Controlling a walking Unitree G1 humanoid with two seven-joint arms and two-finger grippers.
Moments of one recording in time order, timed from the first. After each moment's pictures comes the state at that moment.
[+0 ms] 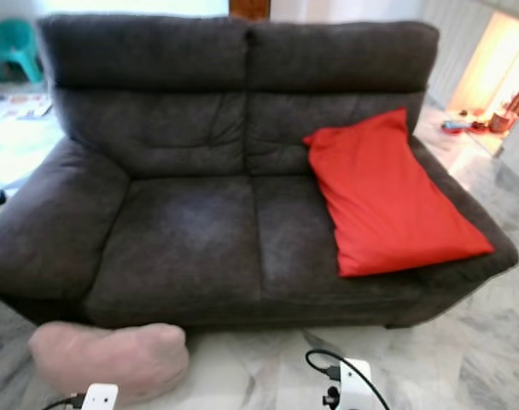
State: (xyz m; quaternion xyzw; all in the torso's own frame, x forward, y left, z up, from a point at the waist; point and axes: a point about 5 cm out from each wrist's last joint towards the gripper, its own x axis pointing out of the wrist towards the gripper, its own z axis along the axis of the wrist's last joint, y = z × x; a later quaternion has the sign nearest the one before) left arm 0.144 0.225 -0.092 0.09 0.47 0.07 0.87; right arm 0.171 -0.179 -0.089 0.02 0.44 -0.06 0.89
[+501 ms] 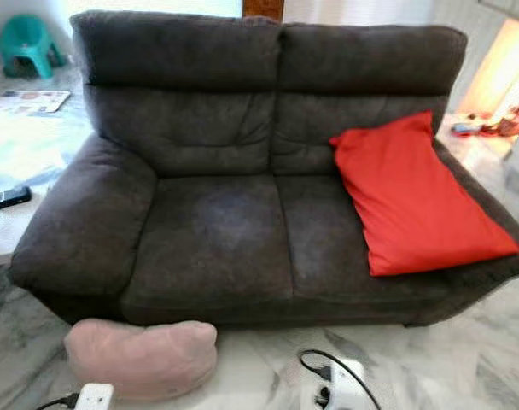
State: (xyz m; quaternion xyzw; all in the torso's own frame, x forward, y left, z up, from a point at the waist) left arm 0.150 0.227 -0.089 0.09 0.46 0.07 0.88; right arm 0.175 -0.173 -0.088 0.03 0.44 -0.05 0.90
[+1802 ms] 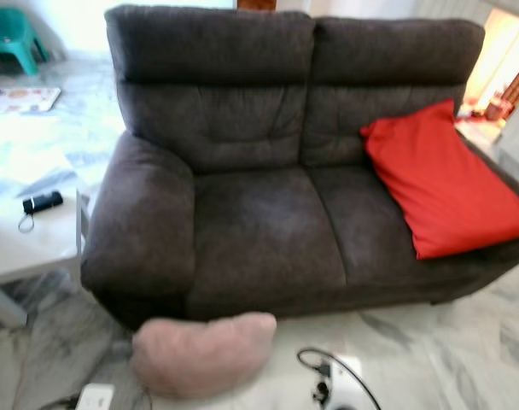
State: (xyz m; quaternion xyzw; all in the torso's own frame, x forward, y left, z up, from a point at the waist) left arm 0.149 0.227 -0.089 0.10 0.46 0.07 0.88; right arm 0.167 -0.179 -0.089 0.02 0.43 -0.05 0.90
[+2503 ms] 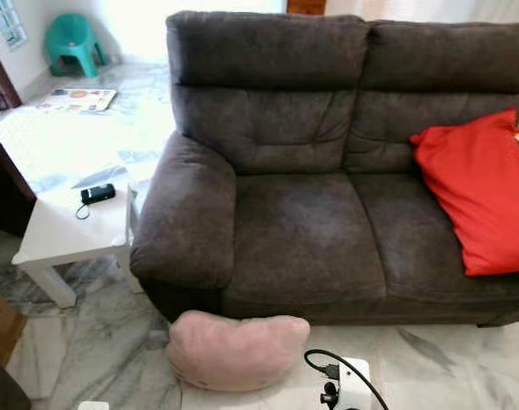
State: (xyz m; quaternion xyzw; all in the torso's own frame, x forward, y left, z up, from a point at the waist) left arm 0.122 0.216 -0.100 0.08 0.48 0.06 0.87; right arm 0.167 -0.195 -0.087 0.02 0.42 -0.07 0.90
